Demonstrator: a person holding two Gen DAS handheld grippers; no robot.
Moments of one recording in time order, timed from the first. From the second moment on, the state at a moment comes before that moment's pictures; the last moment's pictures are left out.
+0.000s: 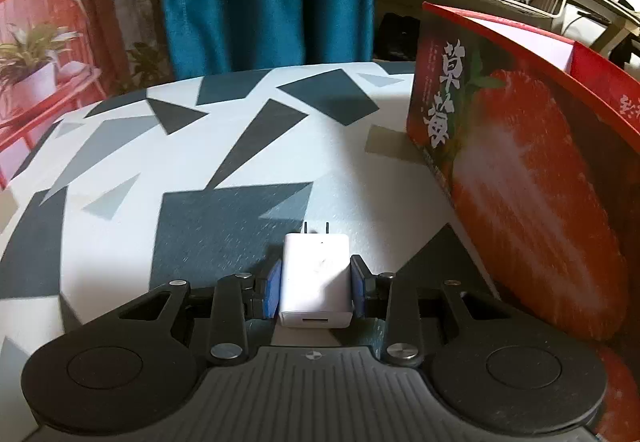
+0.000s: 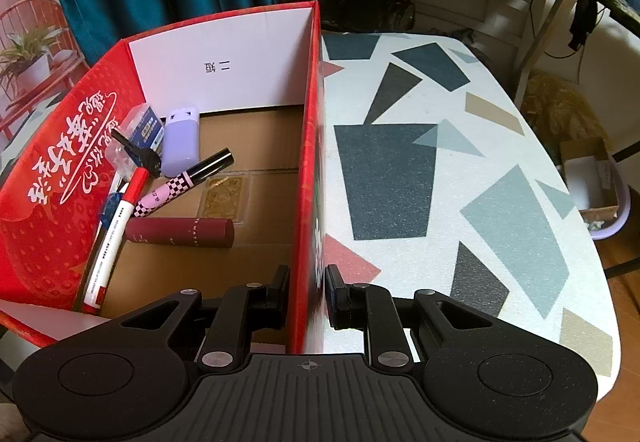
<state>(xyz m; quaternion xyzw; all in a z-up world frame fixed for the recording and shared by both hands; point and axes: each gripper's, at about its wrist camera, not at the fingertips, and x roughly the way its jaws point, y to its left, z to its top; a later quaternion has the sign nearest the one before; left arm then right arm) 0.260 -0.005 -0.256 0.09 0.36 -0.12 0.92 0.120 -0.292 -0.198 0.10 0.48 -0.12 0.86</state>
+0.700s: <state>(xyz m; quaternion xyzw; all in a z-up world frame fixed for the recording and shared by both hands) 0.258 -0.017 -0.154 0.05 0.29 -0.21 0.93 0.120 -0.293 -0.198 0.11 0.48 -0.12 0.86</state>
